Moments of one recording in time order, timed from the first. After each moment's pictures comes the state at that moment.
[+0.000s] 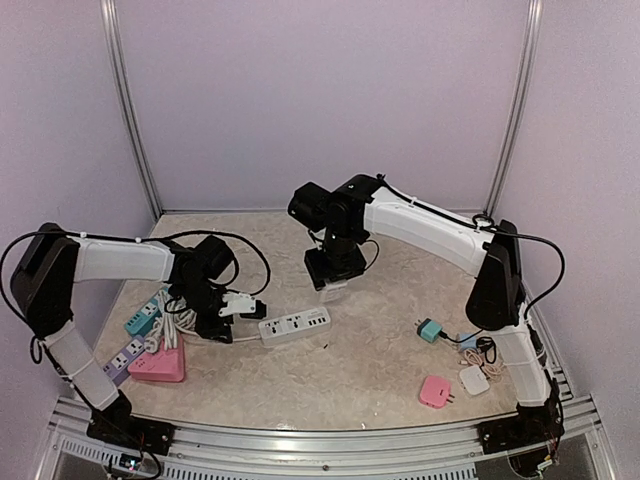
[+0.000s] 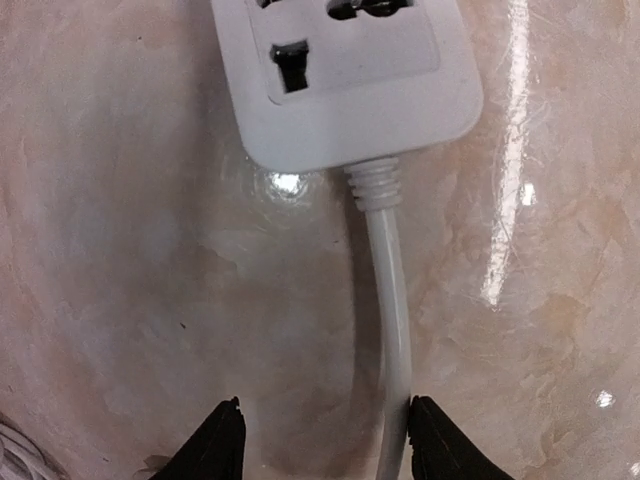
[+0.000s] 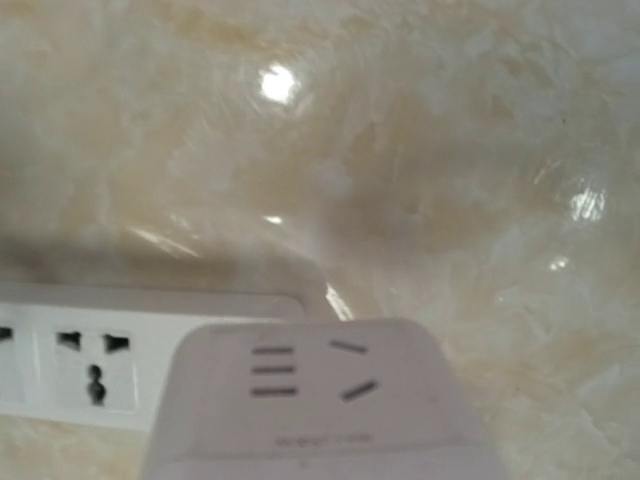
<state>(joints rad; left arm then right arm) -0.54 1.63 0.96 -0.66 0.13 0.92 0.94 2.31 2.32 -1.29 0.15 0.53</state>
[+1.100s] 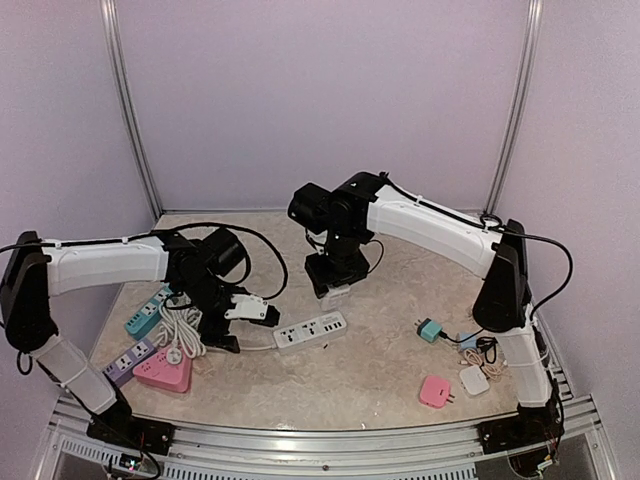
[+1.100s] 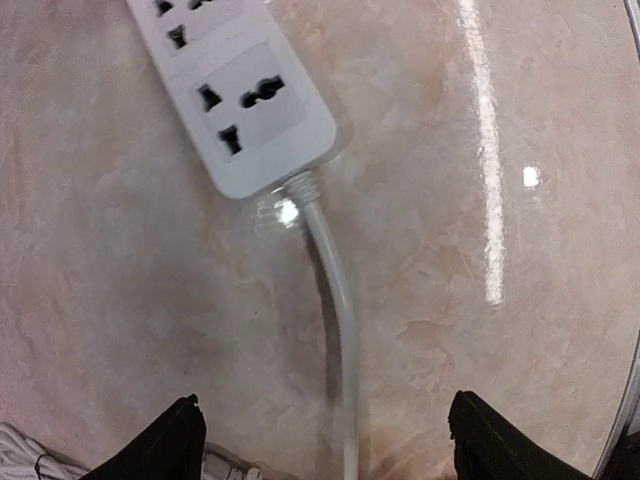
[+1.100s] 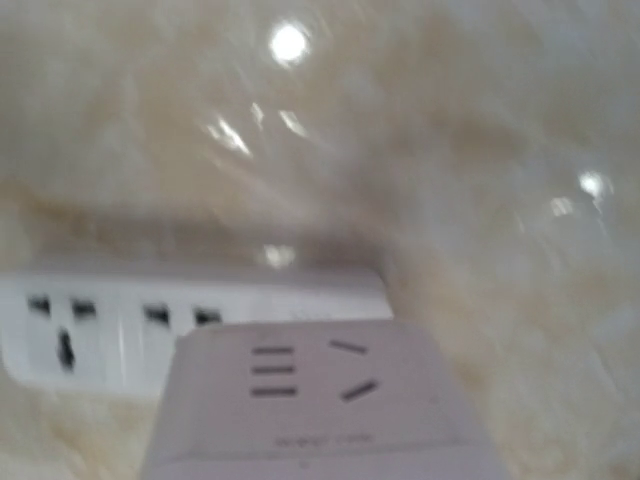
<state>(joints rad) -0.72 1.58 1.04 -0.81 0.15 0.97 0.97 2.24 2.26 -1.35 0.11 0.50</state>
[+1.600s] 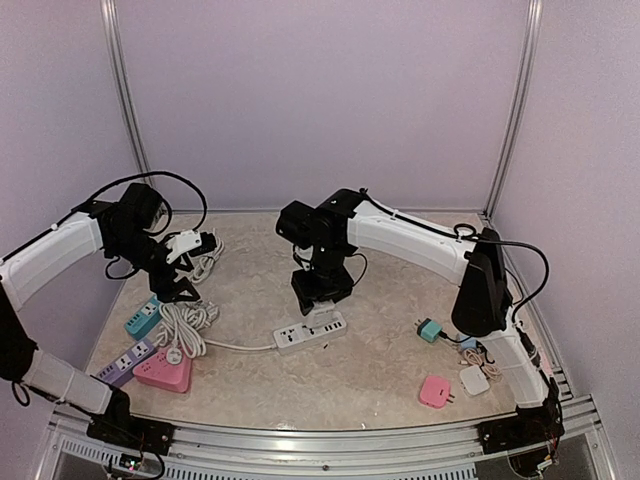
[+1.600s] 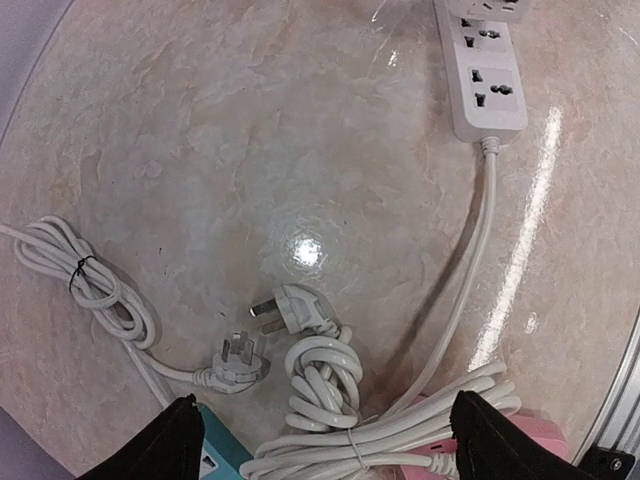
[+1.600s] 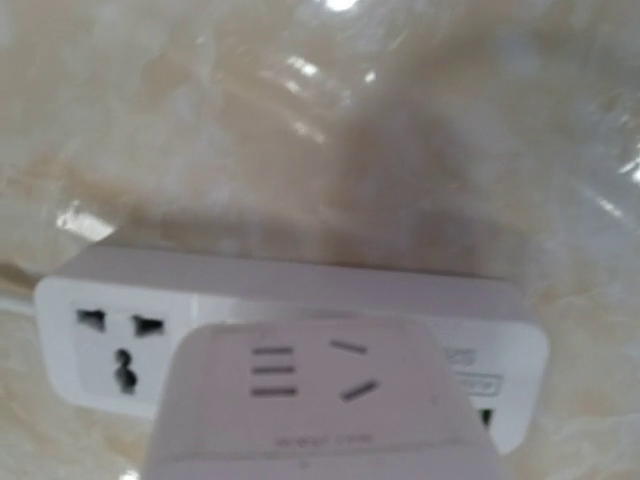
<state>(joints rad) -0.26 1.34 1.14 -0.94 0.34 0.90 0.98 2.39 2.36 -1.34 -0.02 0.52</state>
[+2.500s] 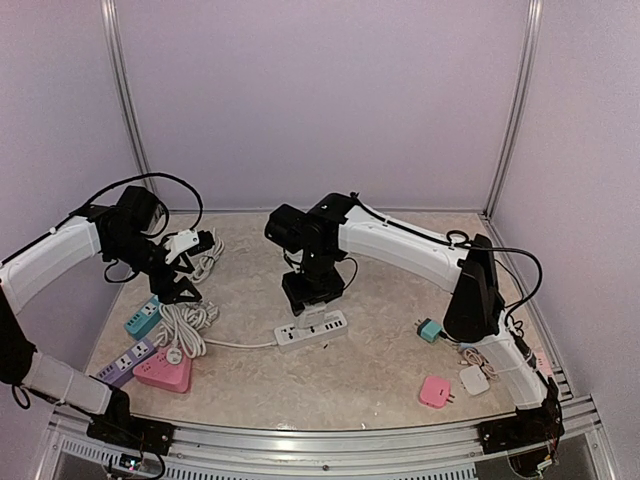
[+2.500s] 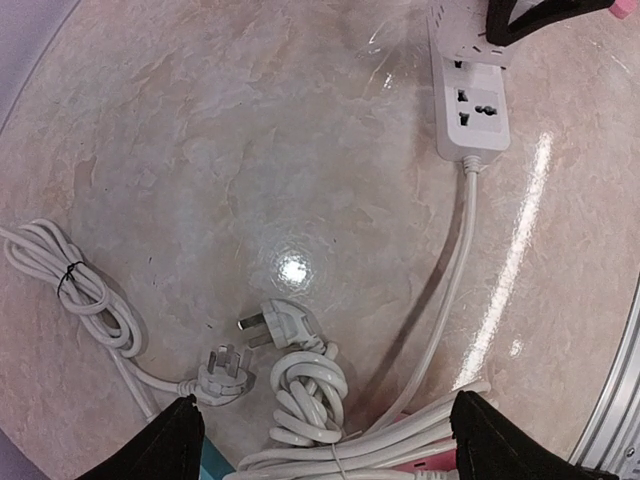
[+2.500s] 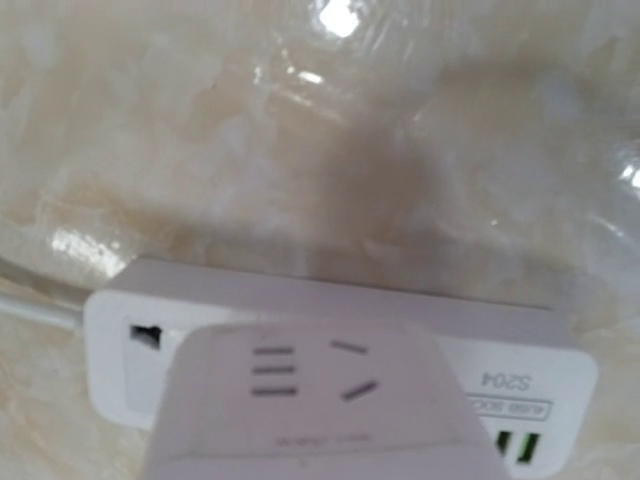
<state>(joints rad) -0.22 1.32 1.10 -0.91 0.41 0.85 1.01 2.44 2.44 -1.34 0.03 0.53</state>
